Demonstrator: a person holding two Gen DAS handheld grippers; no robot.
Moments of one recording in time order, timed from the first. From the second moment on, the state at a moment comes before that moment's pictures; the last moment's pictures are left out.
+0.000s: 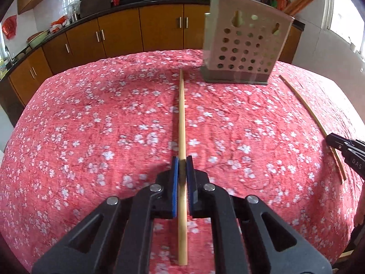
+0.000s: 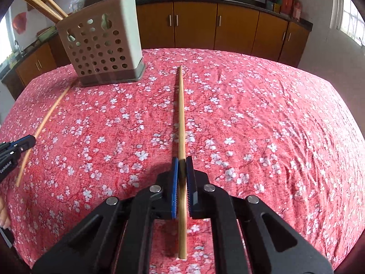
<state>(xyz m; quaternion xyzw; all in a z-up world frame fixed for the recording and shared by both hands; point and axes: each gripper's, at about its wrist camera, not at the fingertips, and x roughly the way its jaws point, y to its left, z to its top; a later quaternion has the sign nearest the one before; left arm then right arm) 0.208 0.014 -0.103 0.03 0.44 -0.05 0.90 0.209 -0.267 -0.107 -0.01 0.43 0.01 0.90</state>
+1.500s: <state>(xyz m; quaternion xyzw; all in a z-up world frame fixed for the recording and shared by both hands) 0.215 0.037 -0.102 -0.01 0.44 -0.04 0.90 0.228 -0.284 -0.110 -0.01 0.41 0.00 0.91</state>
